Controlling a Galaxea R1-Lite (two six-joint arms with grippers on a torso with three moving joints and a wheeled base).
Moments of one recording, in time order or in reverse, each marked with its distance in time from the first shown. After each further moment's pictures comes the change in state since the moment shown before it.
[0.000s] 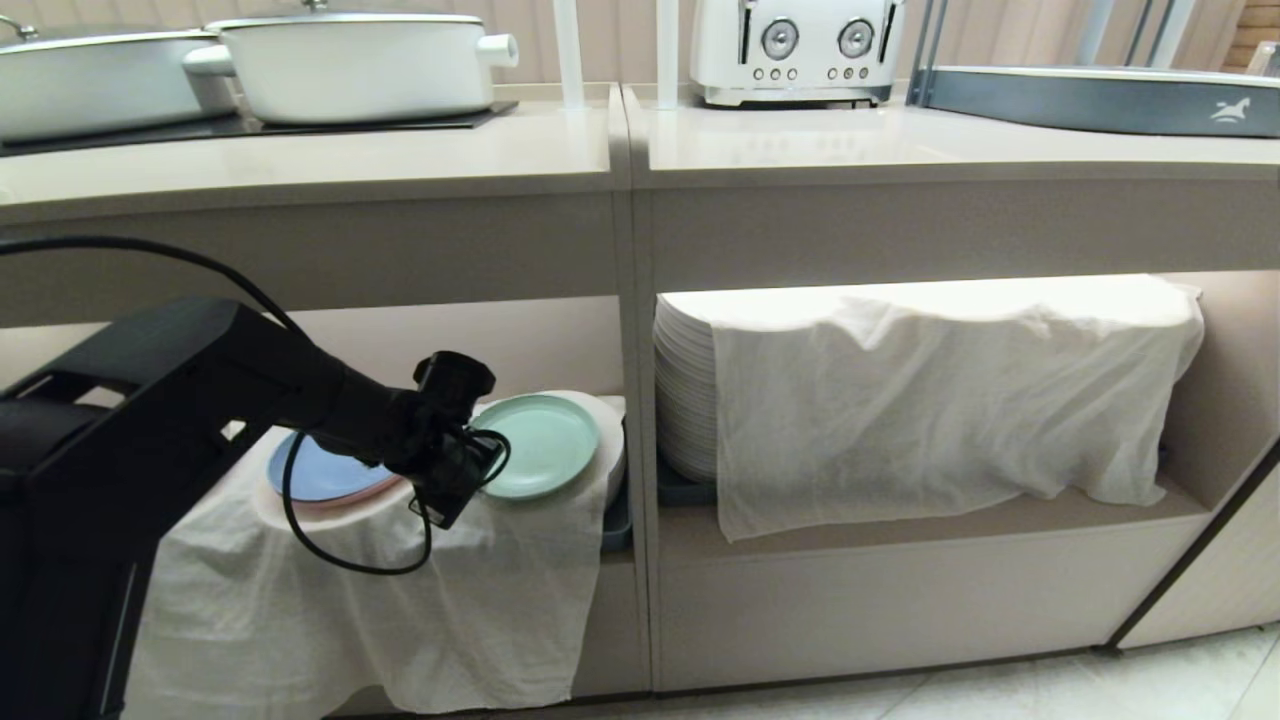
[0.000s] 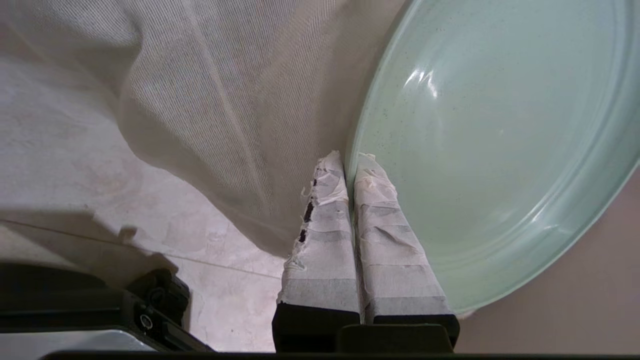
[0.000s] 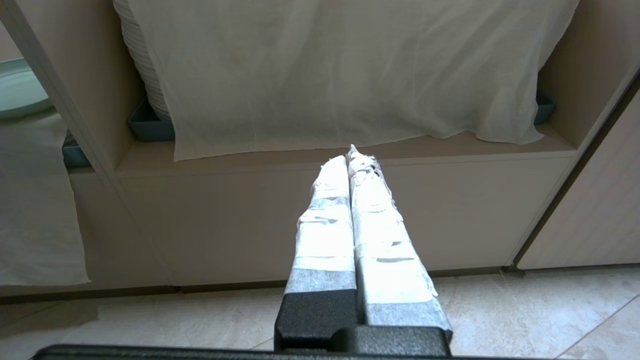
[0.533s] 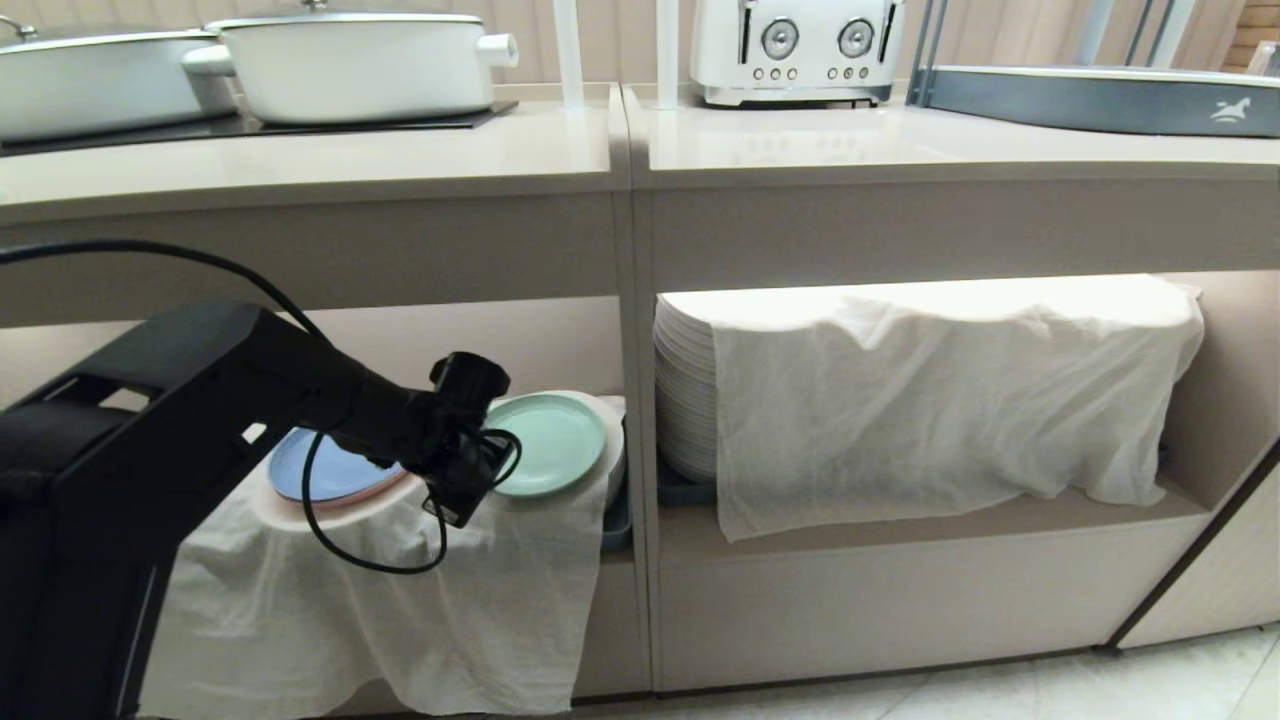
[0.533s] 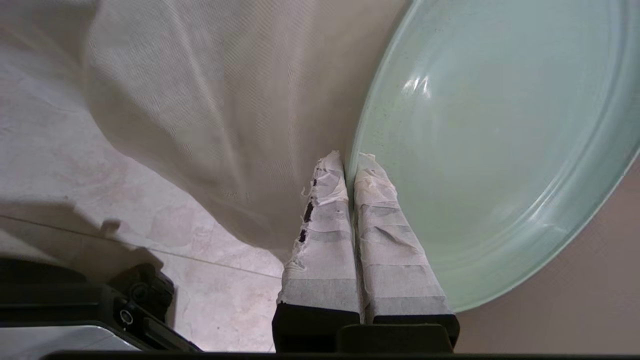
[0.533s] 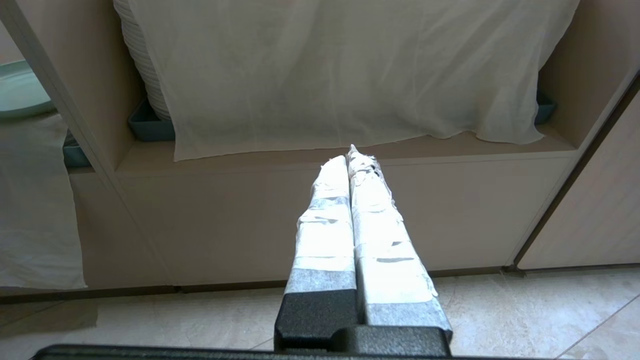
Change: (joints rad) left arm -0.031 0.018 -0.028 0.007 0.016 -0.053; right arm 0.000 0.000 0.000 0.000 0.000 0.000
